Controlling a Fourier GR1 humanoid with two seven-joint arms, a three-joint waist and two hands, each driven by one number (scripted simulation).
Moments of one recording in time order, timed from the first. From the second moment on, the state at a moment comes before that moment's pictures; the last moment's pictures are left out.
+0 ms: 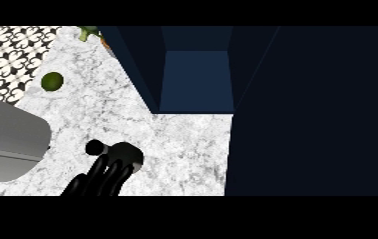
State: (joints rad) left arm 0.33 0.04 -0.55 -2.45 0.07 -0.06 0.21; right arm 0.09 -0.12 0.15 -2.42 -0.15 0.07 0.36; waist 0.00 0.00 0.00
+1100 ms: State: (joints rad) left arm 0.30 0.04 -0.71 -2.48 -0.04 0.20 0.31; right arm -0.03 -0.10 0.17 -2.46 -0.11 0.01 0.52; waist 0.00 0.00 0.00
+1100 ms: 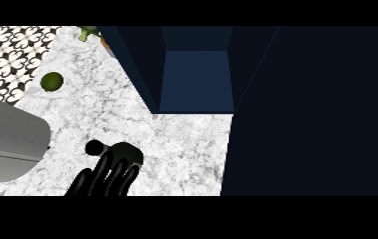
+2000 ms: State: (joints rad) left arm 0.32 0.13 -0.22 -2.34 0.23 0.09 0.11; right arm -0.08 -0.08 0.19 -2.47 -0.08 -0.01 0.58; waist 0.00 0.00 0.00
